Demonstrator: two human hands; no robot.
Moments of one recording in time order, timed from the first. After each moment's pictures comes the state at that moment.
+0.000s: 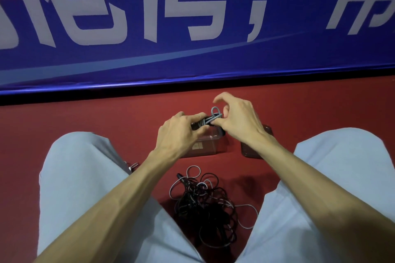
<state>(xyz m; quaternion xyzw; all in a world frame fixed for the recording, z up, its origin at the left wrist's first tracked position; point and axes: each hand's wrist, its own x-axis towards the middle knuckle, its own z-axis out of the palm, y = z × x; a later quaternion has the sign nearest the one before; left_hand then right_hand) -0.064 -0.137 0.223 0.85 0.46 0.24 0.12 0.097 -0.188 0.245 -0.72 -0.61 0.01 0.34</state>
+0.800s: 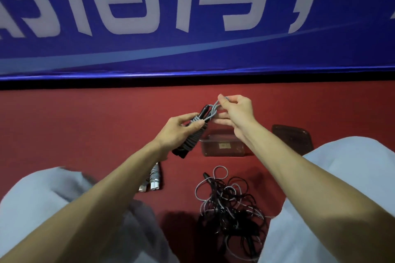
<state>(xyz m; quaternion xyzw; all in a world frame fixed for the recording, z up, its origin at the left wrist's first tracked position) -0.141 -0.063 0.206 0.65 0.44 0.31 0.54 0.027 -0.083 0.229 -0.57 -0.31 0.45 0.62</state>
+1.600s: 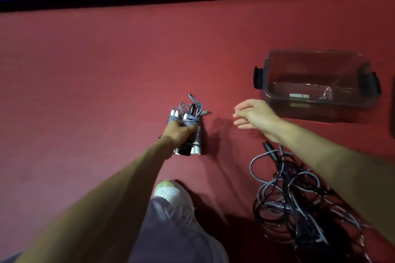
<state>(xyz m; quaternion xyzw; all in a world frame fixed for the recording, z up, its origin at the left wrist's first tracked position) -0.256 0.068 -0.036 0.48 0.73 0.14 0.45 -0.038 0.070 -0.027 -0.65 -0.39 0.57 0.31</state>
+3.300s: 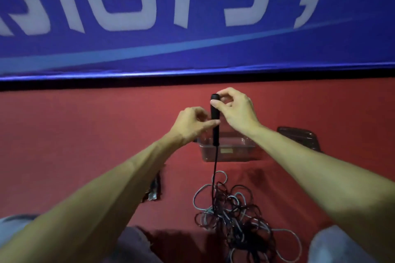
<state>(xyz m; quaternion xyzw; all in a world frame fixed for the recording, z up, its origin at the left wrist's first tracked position) -0.093 0.004 0.190 0.77 0.47 0.26 0.35 0.058 -0.026 0.198 -0.63 -0.57 0.16 0.50</state>
